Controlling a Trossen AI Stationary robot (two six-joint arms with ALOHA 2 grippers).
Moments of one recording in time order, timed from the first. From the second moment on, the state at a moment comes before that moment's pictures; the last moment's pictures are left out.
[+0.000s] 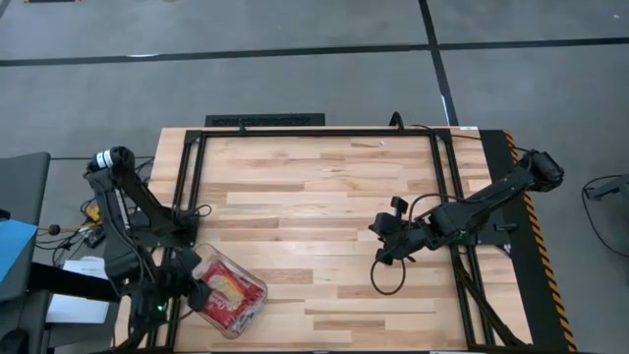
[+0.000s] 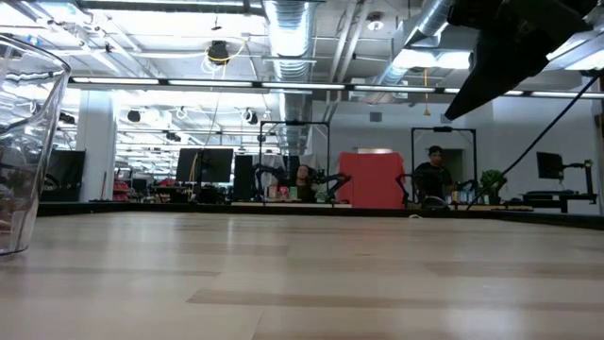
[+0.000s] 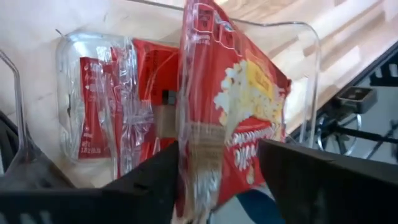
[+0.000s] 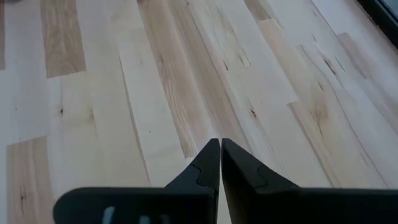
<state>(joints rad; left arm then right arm) -1.17 1.23 1.06 -1.03 -0.47 -2.19 0.44 1.25 0.80 -0.53 0.57 0.58</state>
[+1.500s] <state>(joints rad) -0.72 0.22 0.55 -0.05 -0.83 -0.48 -0.48 0.62 0.51 0.13 -0.37 0.31</state>
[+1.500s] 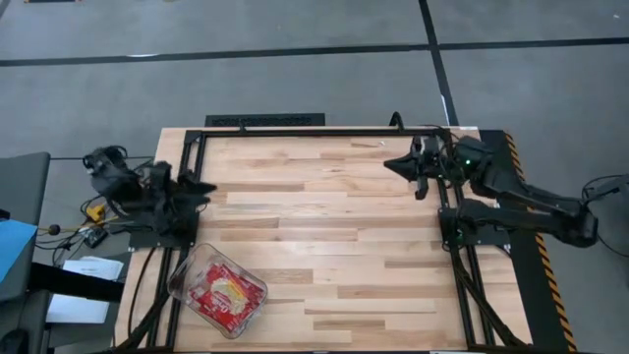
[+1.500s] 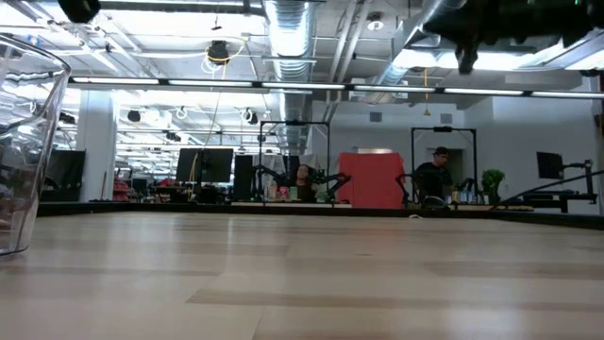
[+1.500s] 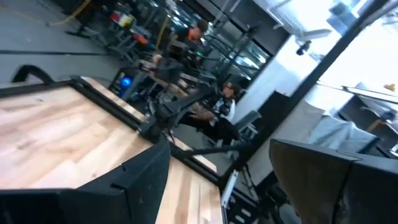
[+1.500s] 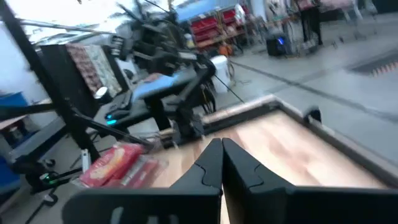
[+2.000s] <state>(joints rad) -0.57 0.15 0.07 0.47 -0.36 -0.44 -0.46 0.75 0.38 0.34 -0.37 0.29</state>
